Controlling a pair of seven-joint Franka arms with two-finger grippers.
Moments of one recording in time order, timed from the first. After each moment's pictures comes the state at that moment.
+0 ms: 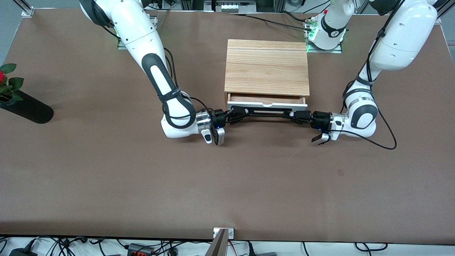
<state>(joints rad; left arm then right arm) 0.09 0.71 -0.10 -1.93 -1.41 1.53 0.96 0.62 0.91 -0.04 -1.45 1.76 1.88 -0.87</state>
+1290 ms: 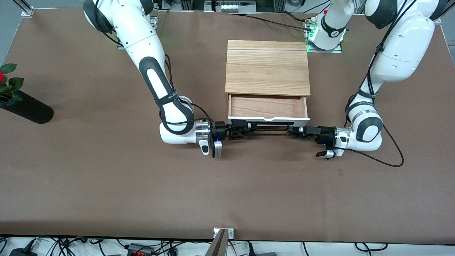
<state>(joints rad) 0.10 0.81 -0.09 -1.74 -1.41 1.54 0.83 0.60 0.97 -0.04 -1.28 1.83 2.01 -0.82</state>
